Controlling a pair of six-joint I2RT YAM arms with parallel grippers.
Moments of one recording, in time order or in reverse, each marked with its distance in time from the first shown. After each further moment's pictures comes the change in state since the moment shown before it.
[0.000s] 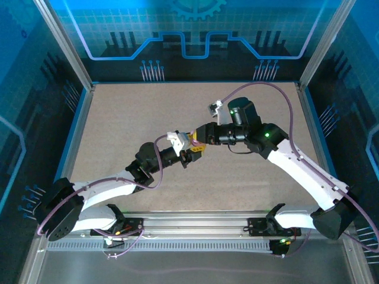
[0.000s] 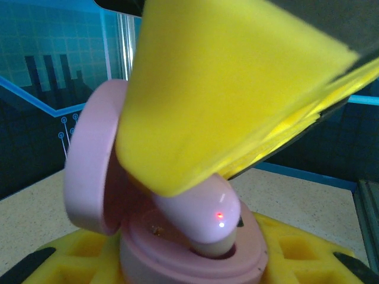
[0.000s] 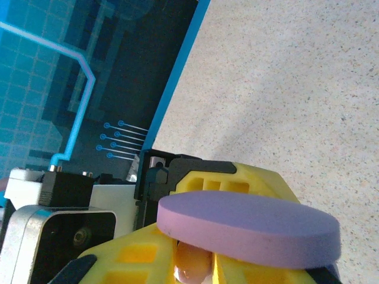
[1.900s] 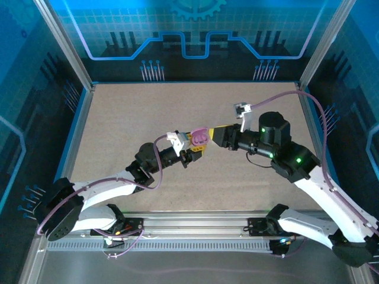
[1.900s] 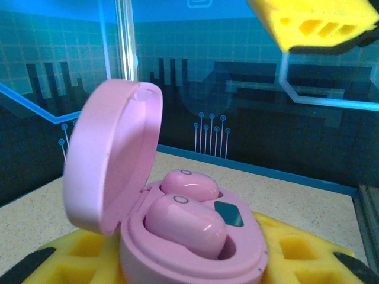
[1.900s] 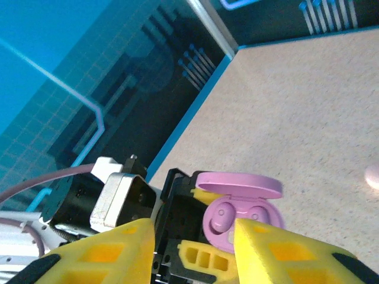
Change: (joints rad) left arm -0.006 -0.004 0.000 0.017 -0.005 0.000; right arm 0.019 -0.325 -0.124 0.092 0.247 -0.088
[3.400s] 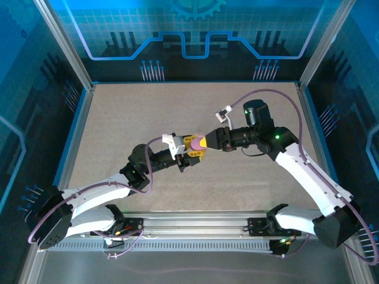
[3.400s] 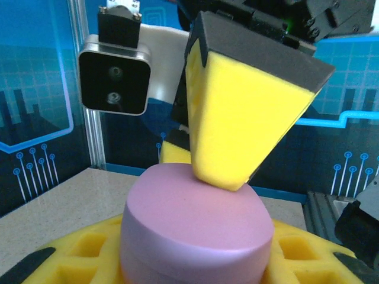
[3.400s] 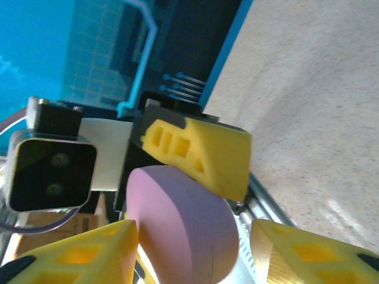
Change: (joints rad) left arm -0.008 -0.097 0.002 -0.027 0.137 -0.034; right arm -0.183 0.255 -0.010 -0.045 -0.714 0.060
